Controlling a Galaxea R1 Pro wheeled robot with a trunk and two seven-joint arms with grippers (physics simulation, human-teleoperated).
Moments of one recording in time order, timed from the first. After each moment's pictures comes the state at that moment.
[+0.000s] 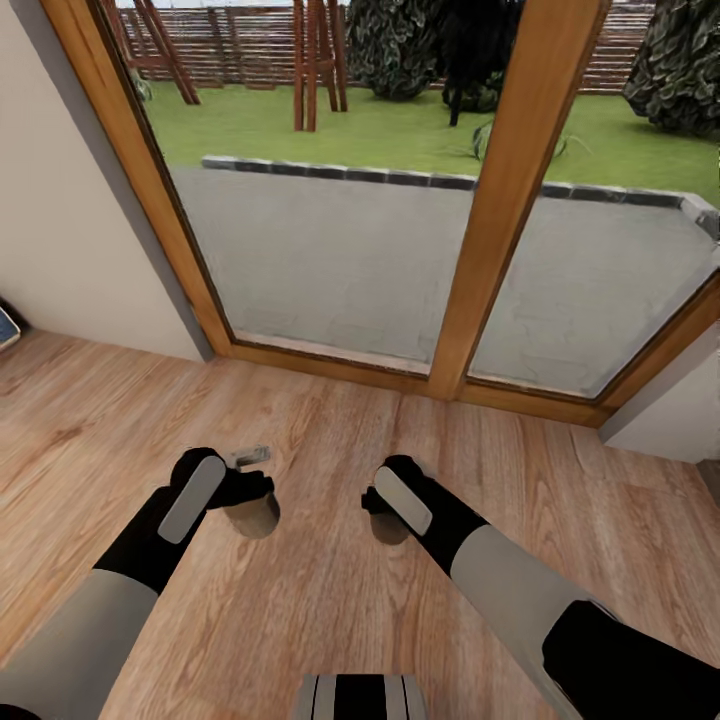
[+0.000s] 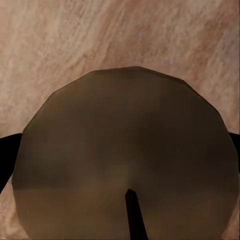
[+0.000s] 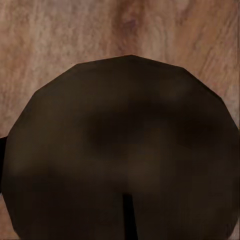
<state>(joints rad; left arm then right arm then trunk) -0.75 0.13 -0.26 -1.12 0.93 0.99 0.67 -0.95 0.17 0.67 -0.66 -0.99 0.76 -0.77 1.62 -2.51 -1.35</state>
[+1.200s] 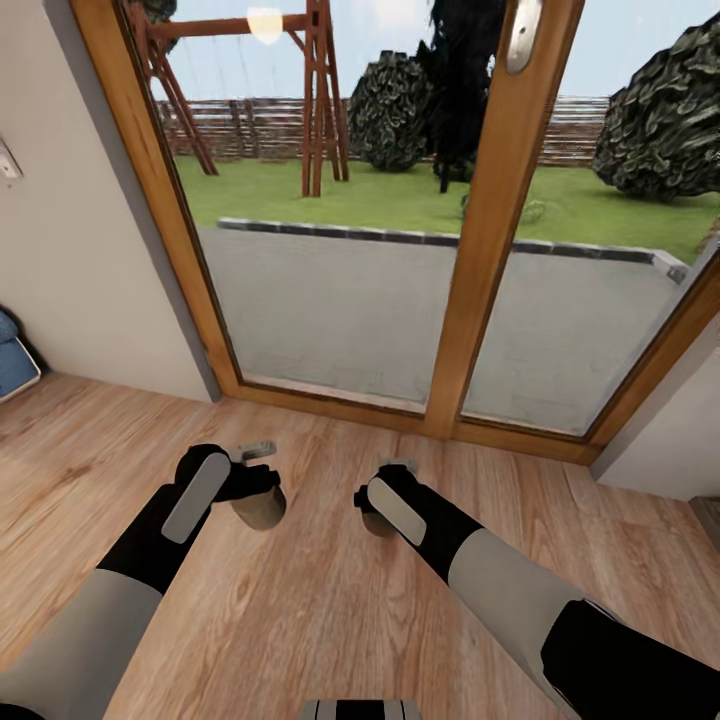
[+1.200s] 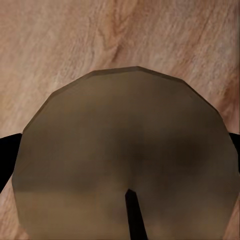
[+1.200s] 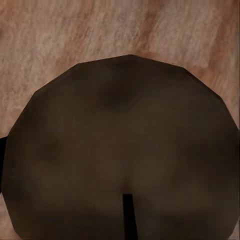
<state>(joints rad) -0.75 0.11 -0.27 -1.16 0.91 0.98 0.67 -0.95 0.17 0.77 -0.64 -0.99 0.63 -0.70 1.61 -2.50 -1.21</state>
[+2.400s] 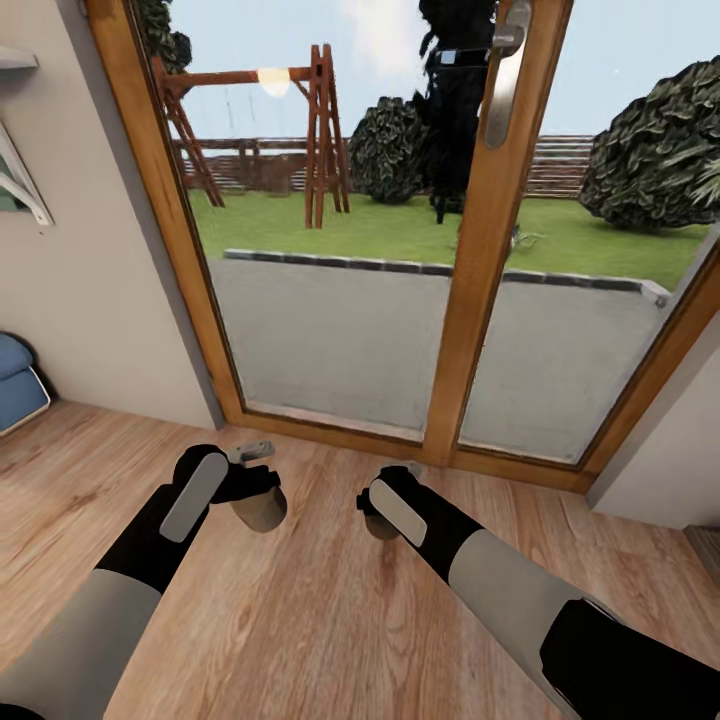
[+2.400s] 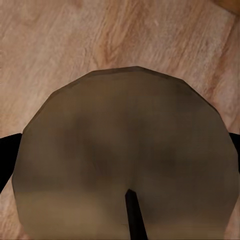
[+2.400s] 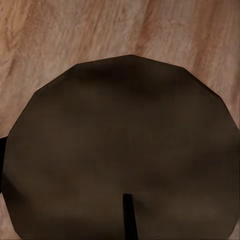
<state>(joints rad) -0.75 0.12 -0.26 -1.15 0.93 0.99 0.66 -0.95 0.17 0.77 -0.62 -0.99 0.63 -0.70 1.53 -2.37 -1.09</state>
